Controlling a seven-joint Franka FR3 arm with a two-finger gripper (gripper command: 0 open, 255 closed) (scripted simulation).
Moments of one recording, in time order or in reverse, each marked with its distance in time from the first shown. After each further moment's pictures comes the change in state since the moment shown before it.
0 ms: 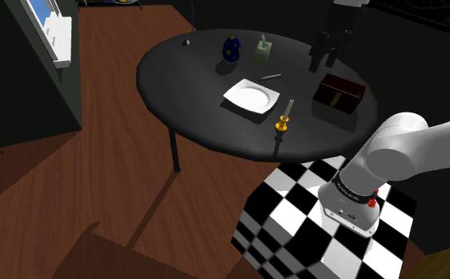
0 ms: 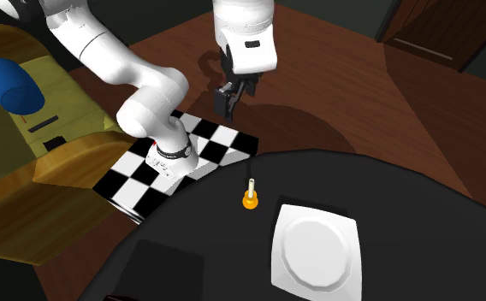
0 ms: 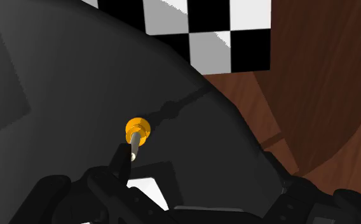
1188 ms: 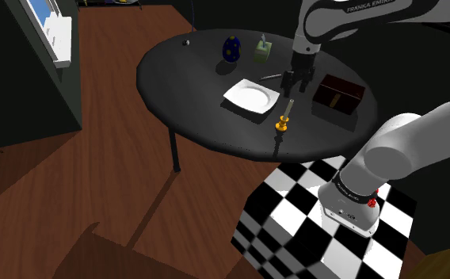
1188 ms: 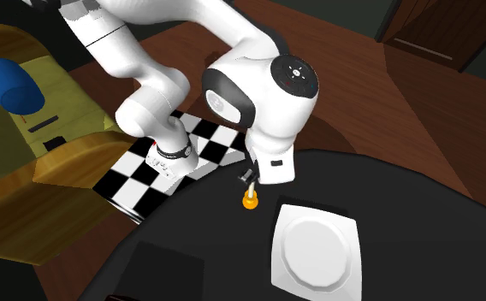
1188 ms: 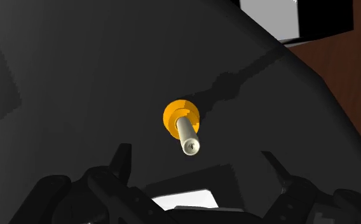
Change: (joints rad) arm -0.058 0.344 -0.097 -0.154 -0.088 0.425 -0.057
